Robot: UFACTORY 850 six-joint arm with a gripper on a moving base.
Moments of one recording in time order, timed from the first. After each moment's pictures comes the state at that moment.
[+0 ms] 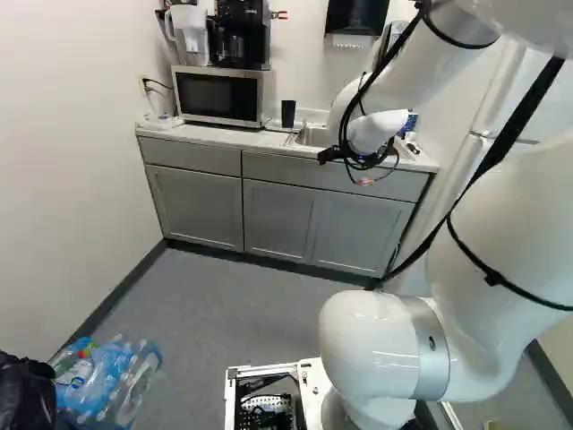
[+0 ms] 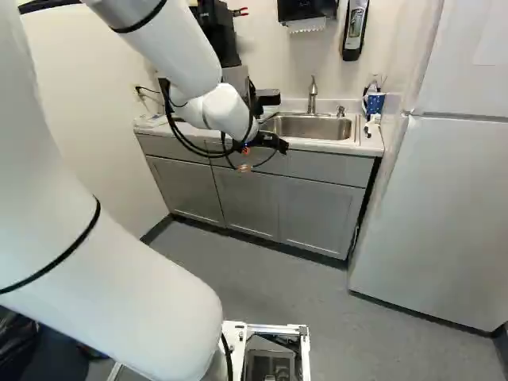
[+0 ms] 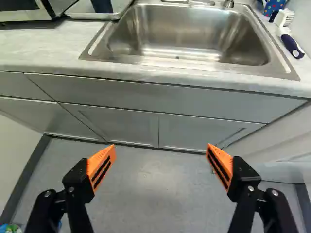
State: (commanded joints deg) arm -11.3 8.1 -36.7 0.8 6.5 -2.6
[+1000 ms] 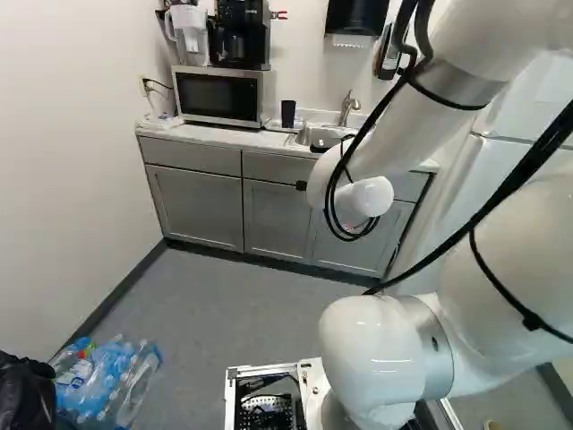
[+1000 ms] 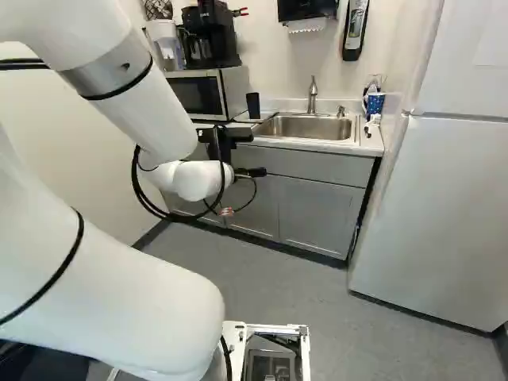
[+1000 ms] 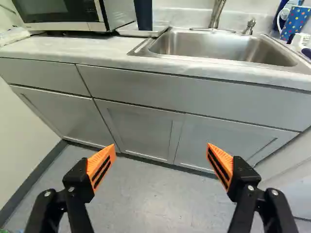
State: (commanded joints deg) arm -3.6 13.5 -15.2 0.3 36.0 -0.8
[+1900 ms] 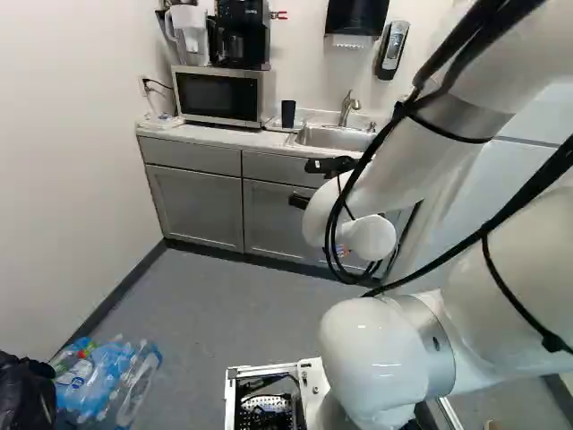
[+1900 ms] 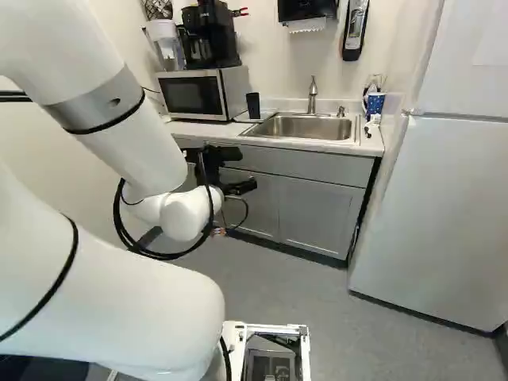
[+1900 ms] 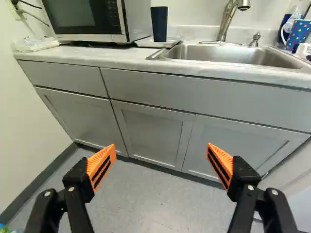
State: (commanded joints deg) arm -0.4 15.7 -6.0 0.0 48.6 -0.1
